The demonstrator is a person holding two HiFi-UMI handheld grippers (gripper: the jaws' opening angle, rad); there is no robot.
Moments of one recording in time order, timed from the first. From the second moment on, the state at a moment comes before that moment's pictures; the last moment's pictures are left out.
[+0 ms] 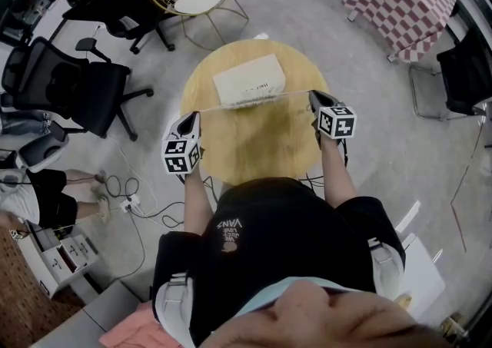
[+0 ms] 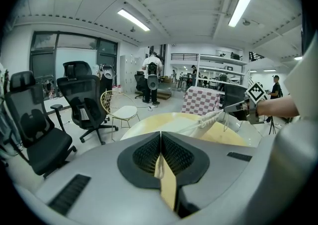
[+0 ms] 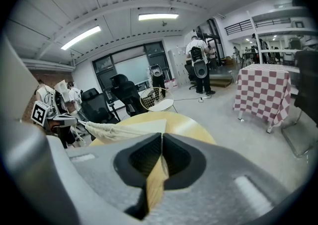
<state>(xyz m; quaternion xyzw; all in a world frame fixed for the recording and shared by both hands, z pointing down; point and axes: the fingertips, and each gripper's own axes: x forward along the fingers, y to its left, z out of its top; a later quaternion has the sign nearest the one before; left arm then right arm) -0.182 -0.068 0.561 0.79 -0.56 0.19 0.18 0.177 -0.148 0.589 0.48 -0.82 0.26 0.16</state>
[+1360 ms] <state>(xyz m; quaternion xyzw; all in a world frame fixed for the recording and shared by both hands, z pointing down) -0.201 -0.064 0.567 0.77 -0.57 0.17 0.22 0.203 -0.150 0.590 0.50 -0.81 0.26 0.16</state>
